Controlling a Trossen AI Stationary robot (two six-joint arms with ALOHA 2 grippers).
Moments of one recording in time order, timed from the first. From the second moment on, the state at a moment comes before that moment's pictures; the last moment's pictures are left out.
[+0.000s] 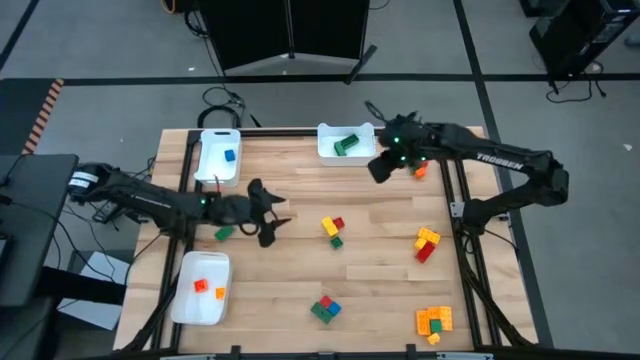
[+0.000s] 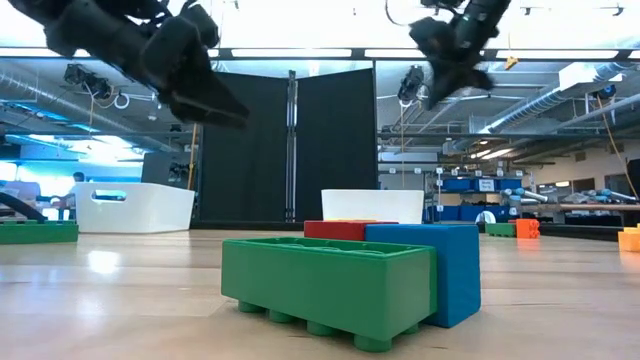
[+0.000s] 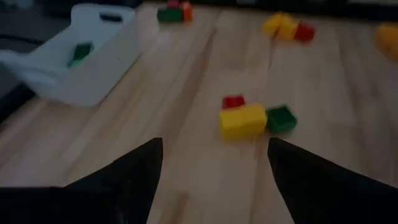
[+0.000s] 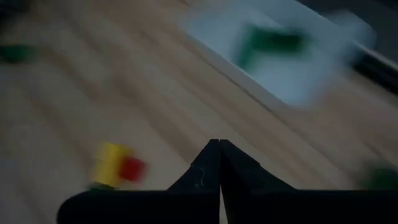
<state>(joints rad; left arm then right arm) -0.13 1.10 0.51 0.12 -0.37 -0.19 -0.38 1.31 1.24 -0.93 0.09 0.51</state>
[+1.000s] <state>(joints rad) 0.14 0.83 0.47 -0.12 -0.13 -0.01 -0.85 1.31 1.12 -1.12 0.10 0.65</state>
